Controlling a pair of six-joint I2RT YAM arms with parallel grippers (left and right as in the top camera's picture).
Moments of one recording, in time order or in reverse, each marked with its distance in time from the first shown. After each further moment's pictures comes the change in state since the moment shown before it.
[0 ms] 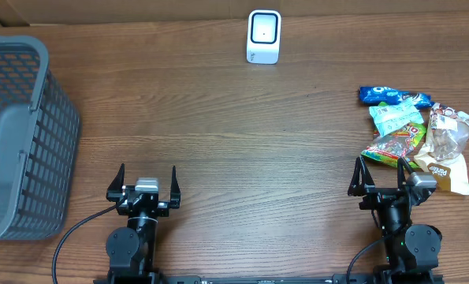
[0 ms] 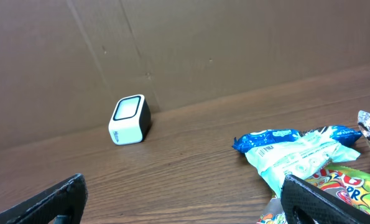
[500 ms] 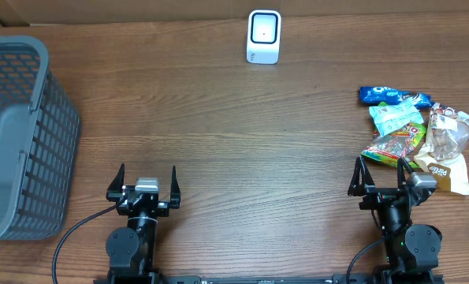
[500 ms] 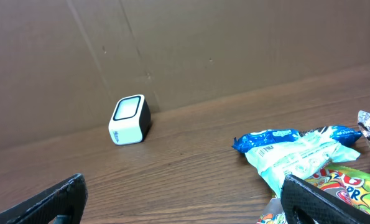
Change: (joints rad) left arm 0.000 0.000 0.000 0.000 0.000 0.000; right arm 0.000 0.000 0.000 0.000 0.000 0.000
